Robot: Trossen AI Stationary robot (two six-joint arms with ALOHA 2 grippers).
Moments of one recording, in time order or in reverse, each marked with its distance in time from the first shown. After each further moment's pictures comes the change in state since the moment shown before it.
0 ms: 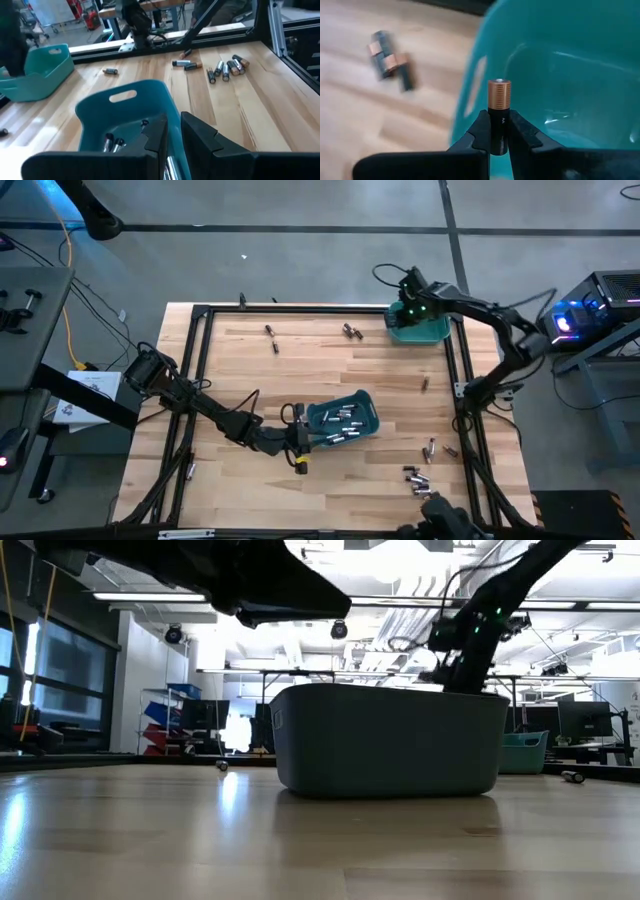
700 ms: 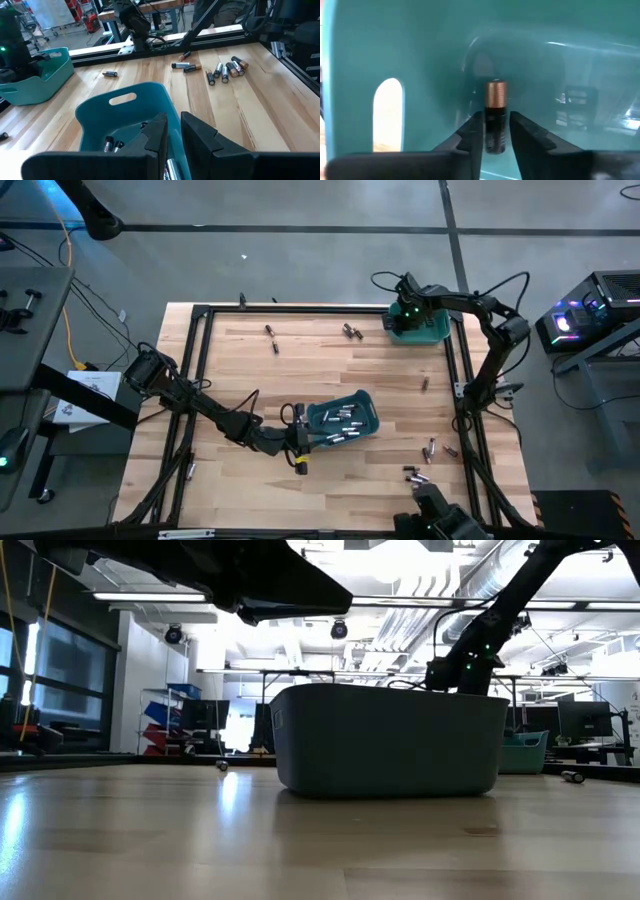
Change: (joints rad) left arm 0.000 0.000 0.000 0.012 0.000 0.013; right arm -0.054 0.203 0.000 0.065 0.000 0.044
